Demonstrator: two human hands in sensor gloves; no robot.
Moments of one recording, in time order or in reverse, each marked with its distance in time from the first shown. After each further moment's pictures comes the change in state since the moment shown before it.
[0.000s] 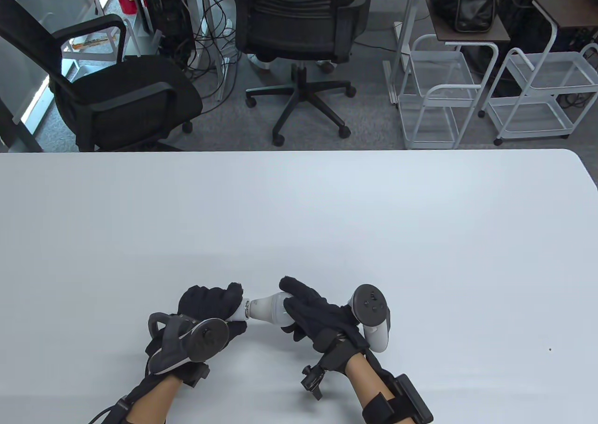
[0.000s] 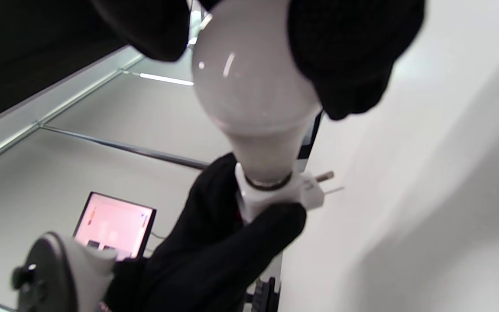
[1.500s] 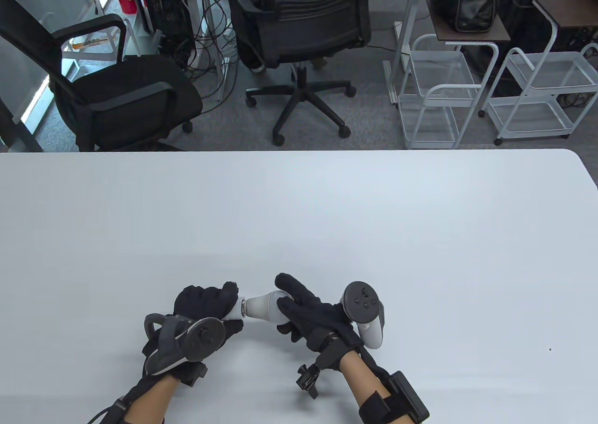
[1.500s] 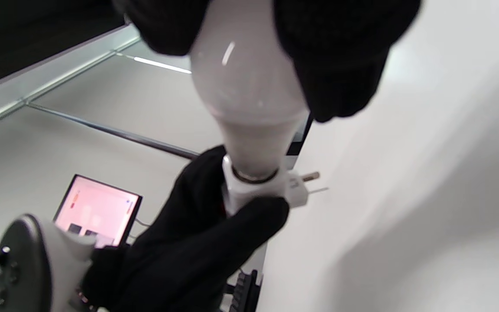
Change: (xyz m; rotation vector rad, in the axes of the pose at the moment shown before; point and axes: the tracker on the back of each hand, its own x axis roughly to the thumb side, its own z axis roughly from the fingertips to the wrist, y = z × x) left_hand -0.004 0.000 0.001 0.015 0.017 -0.008; right_hand 0.000 0.004 -0.009 -0.007 0.005 0.113
